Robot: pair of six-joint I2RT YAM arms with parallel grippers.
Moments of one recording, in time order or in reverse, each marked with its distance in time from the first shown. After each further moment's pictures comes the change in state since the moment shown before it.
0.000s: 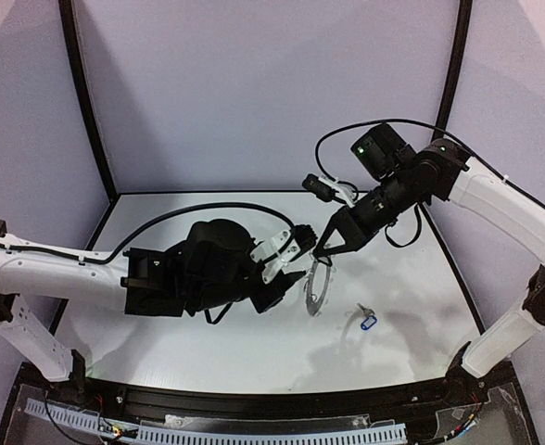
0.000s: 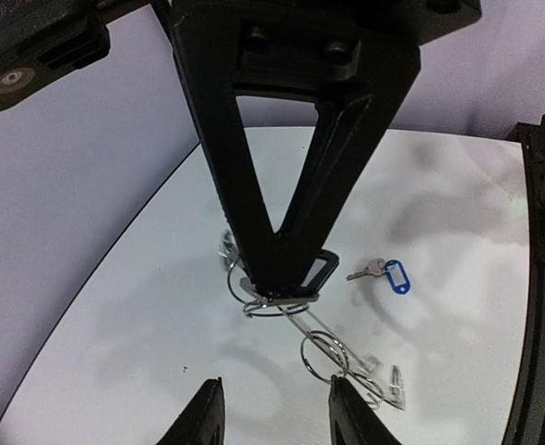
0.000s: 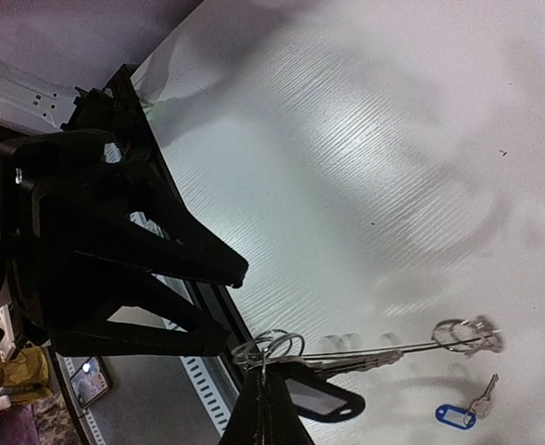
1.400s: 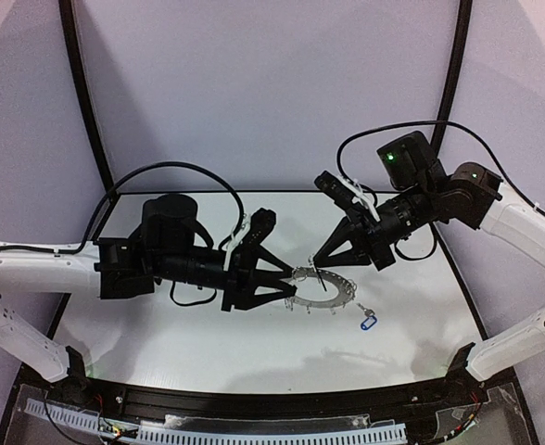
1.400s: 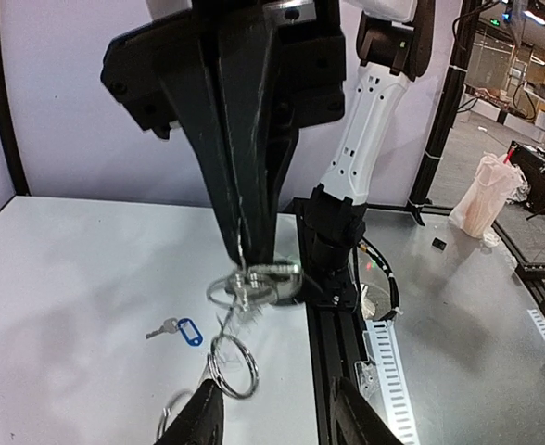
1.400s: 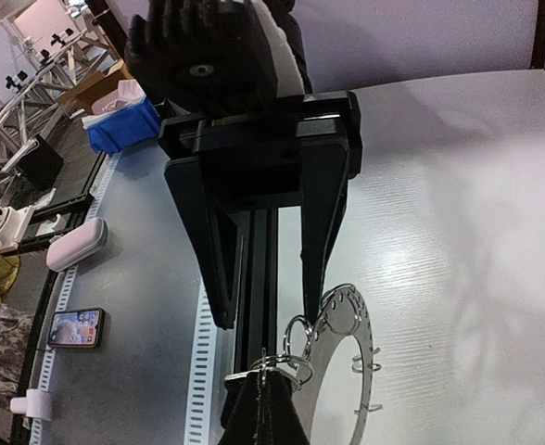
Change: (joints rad) left arm 0.191 -0.157 -0.160 0.155 0.837 -0.224; right arm 0.045 -0.207 -0.215 0.260 -0.293 -0.311
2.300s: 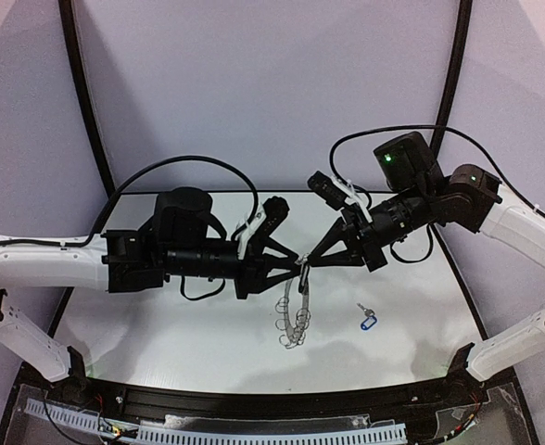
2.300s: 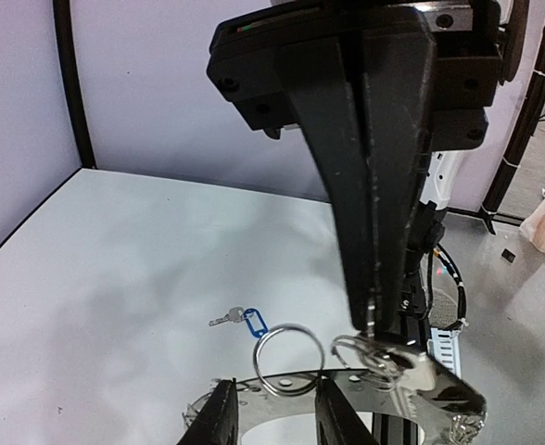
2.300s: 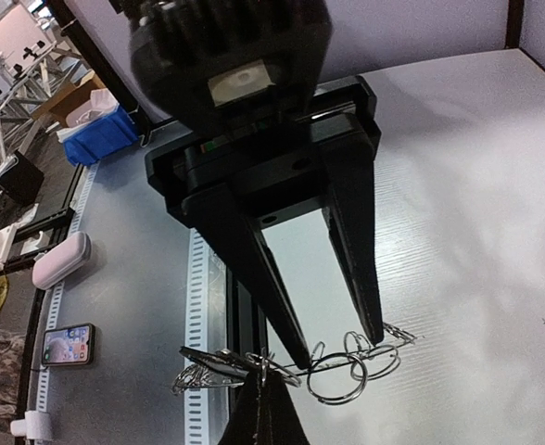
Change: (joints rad) left arm -0.019 0.057 0.101 -0.088 -0.211 0.008; right arm 0.046 0.000 -0.001 0.038 0.100 0.098
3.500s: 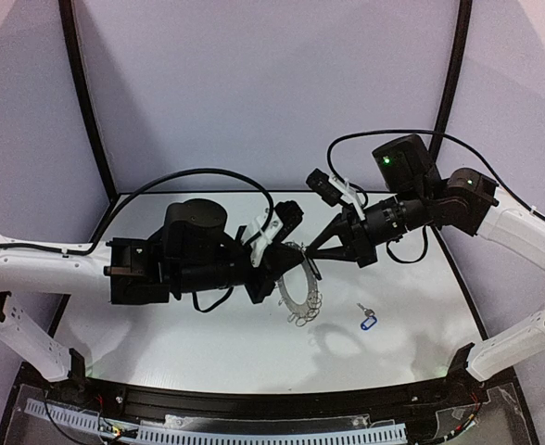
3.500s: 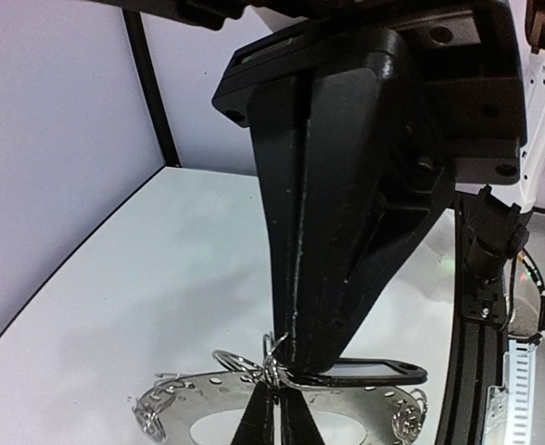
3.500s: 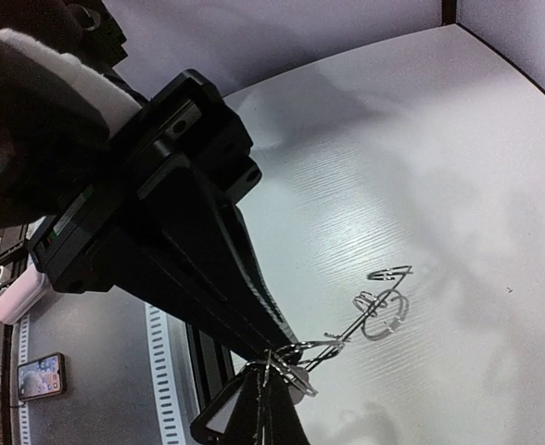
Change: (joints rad) left arm -0.110 0.027 0.042 -0.012 -0.396 0.072; right arm 0.001 0.000 -0.029 0.060 0.157 0.092
